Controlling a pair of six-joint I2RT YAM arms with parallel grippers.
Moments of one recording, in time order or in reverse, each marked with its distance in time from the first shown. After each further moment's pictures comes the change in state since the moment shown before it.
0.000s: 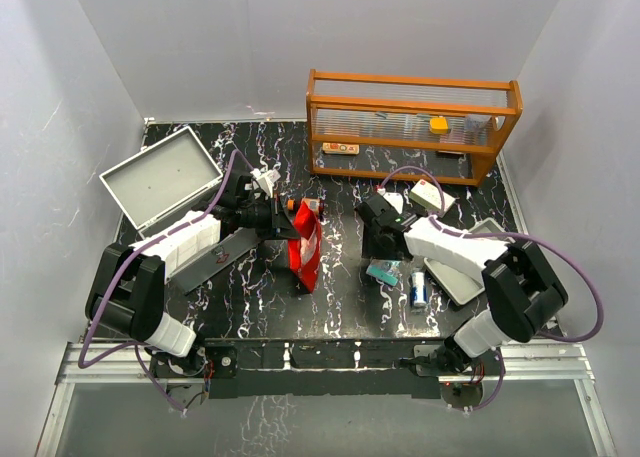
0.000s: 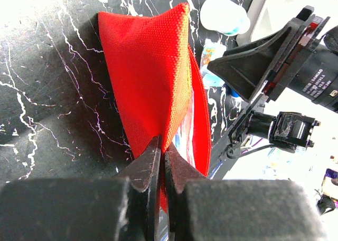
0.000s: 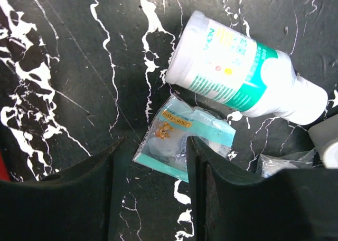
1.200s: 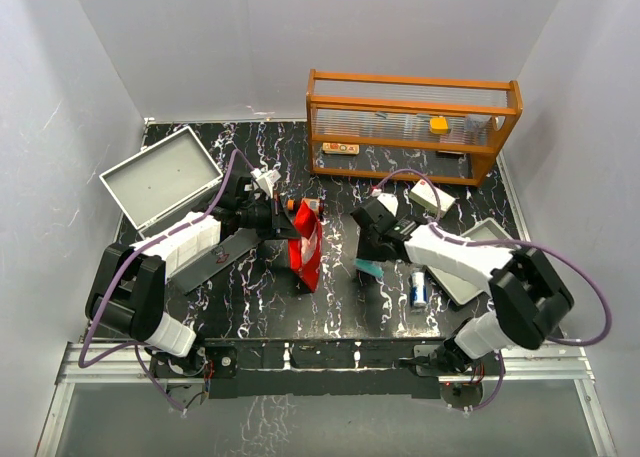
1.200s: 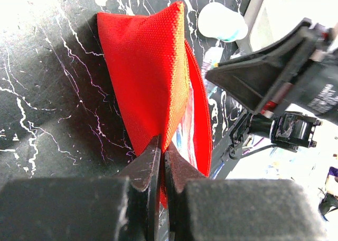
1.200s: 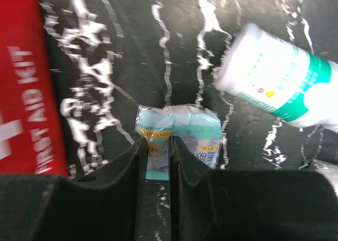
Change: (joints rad) left arm 0.000 0.001 -0.014 0.034 0.008 0.008; right arm 0.059 0.009 -0.031 0.085 -0.003 0.113
